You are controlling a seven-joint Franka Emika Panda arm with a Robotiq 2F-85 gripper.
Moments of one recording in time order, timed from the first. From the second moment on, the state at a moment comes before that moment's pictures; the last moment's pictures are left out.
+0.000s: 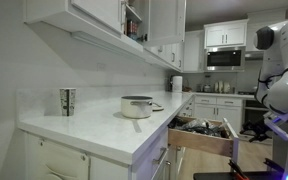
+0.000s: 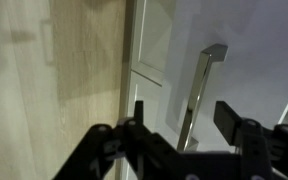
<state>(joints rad) -0.33 0.40 -0.37 -2.36 1.26 2.26 -1.29</state>
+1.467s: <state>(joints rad) -0.34 0.40 -0.28 -2.37 1.37 2.08 -1.35</state>
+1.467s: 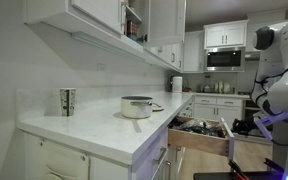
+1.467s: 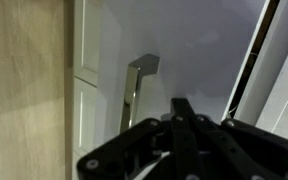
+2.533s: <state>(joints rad) -0.14 0.41 -0.17 -2.39 1.66 2.16 -1.48</state>
